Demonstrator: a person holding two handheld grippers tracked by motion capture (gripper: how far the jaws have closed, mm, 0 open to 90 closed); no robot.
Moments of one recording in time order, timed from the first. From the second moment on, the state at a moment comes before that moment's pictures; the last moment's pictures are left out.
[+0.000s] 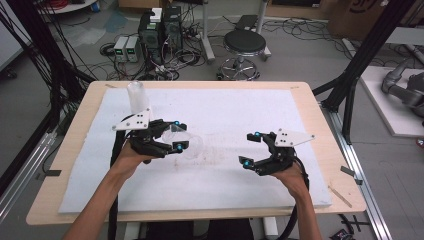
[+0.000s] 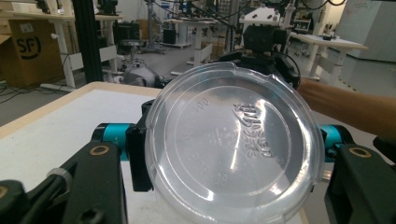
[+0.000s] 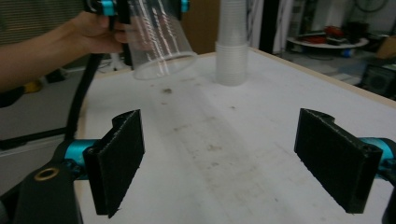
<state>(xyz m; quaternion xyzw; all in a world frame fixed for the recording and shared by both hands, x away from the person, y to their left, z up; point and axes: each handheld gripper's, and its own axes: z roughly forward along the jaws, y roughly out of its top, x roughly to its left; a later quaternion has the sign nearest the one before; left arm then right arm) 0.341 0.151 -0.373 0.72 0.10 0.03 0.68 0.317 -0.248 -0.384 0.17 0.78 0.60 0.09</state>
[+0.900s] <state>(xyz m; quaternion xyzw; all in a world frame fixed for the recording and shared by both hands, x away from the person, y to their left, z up) 0.332 0.118 -0.370 0.72 0.08 0.02 0.69 0.346 -0.164 -0.365 0.04 0.80 0.61 0.00</state>
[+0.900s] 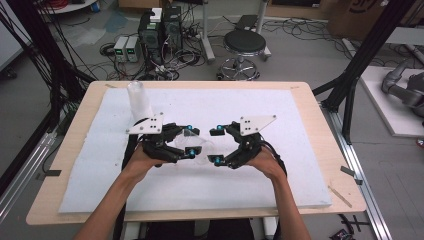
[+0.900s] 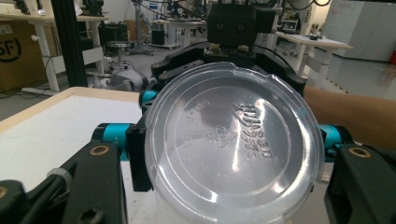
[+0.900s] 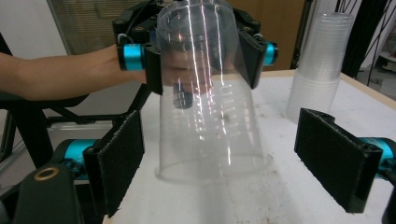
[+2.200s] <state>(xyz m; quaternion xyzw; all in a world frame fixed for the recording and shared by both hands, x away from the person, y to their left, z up) 0.328 0.117 -0.367 0.73 0.08 0.03 0.68 0.346 -0.136 -0.372 0.03 0.82 0.58 0.00</state>
